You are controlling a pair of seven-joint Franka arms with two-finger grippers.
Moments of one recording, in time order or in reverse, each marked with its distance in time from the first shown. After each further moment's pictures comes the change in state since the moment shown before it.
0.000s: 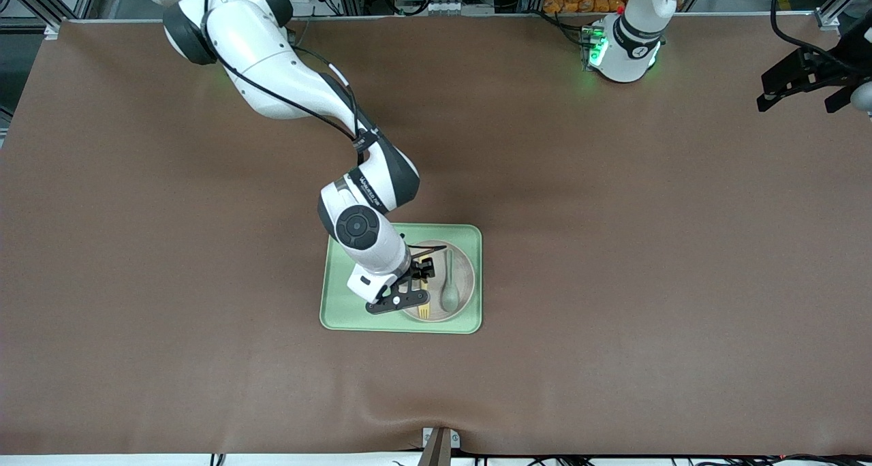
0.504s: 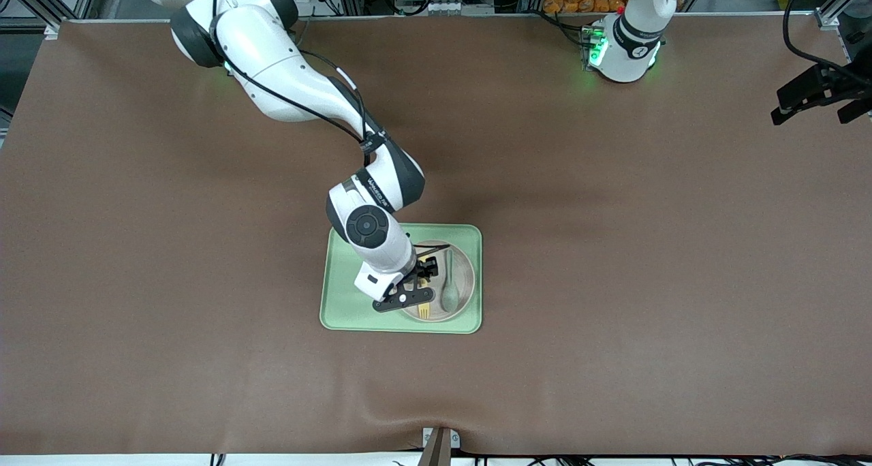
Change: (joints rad) left arm 0.014 0.025 0.018 -0.018 0.000 0.054 0.000; right arm 0.024 0.023 -0.012 0.000 -0.005 0.023 0.006
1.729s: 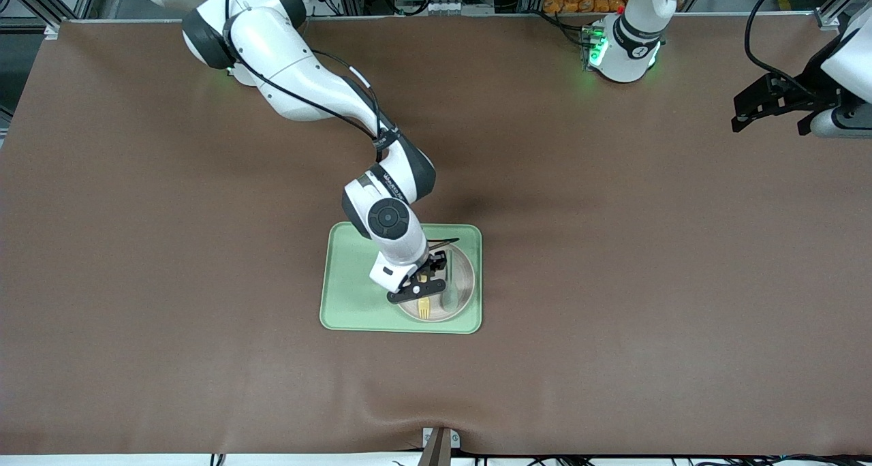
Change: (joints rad) left arm -0.024 0.012 -0.058 -0.001 0.000 0.010 -0.015; right arm 0.039 0.028 -0.002 0.000 -0.075 0.007 0.040
